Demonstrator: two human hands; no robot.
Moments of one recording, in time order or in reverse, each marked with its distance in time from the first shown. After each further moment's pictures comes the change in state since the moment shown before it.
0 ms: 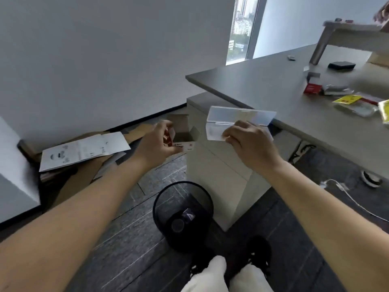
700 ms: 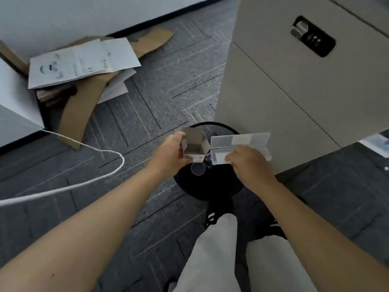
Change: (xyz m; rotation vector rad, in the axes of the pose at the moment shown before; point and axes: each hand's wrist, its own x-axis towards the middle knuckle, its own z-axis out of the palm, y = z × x) left_hand -0.019 -0.214 0.157 0.085 -0.397 -0.468; right_hand -0.117 0.017 0.279 0.153 -0.657 0.044
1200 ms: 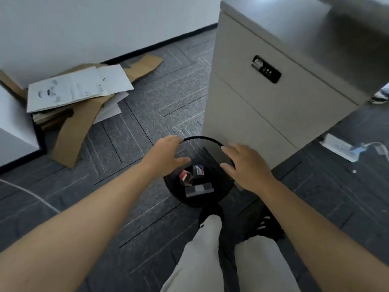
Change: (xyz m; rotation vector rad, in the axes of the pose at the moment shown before) left_hand -0.036 0.052 -0.054 0.211 -0.043 0.198; right_hand -0.023 -0.028 -0.093 0.011 -0.158 0.235
